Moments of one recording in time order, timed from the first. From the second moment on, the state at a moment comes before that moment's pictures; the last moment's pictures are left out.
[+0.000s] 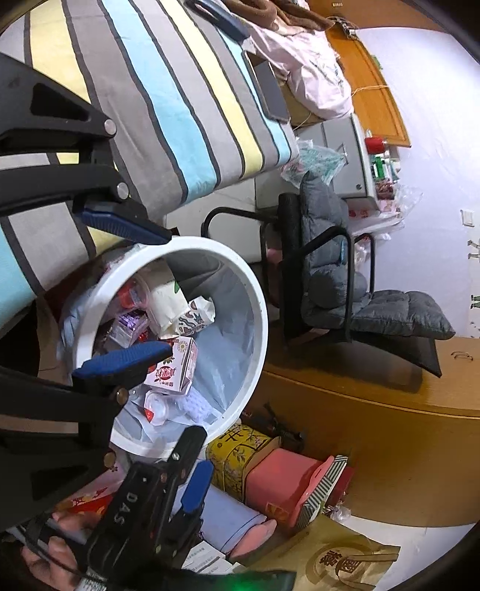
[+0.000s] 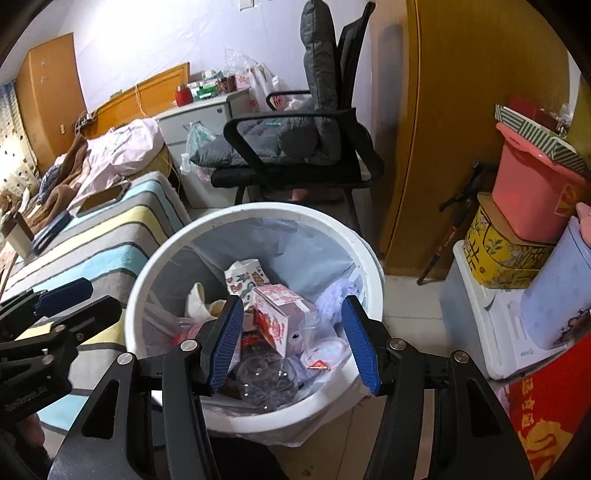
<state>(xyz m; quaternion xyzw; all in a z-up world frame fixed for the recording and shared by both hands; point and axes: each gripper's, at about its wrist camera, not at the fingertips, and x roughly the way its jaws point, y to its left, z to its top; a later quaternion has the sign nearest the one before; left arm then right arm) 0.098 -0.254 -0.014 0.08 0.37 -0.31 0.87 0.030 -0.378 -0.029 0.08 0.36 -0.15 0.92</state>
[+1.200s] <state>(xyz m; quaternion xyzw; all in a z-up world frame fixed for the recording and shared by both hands) 0.017 -0.190 0.008 0.07 0.28 -0.24 0.93 -0.049 -0.302 -0.014 0.06 0.26 -0.20 0.94</state>
